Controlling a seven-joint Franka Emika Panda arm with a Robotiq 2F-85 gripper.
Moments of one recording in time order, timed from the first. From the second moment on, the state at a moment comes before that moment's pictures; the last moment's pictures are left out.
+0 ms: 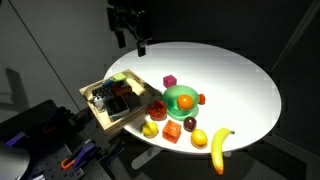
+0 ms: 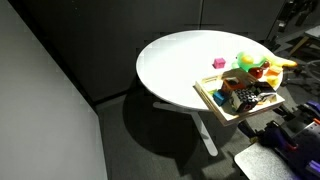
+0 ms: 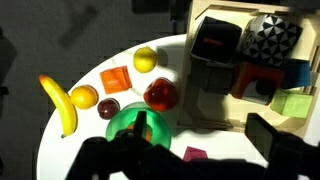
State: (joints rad) arm -0.12 -0.27 -0.14 -2.43 -0.11 2.11 -0.12
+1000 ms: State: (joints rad) arm -0.14 -0.20 -0.16 -2.43 -0.14 2.21 -0.12
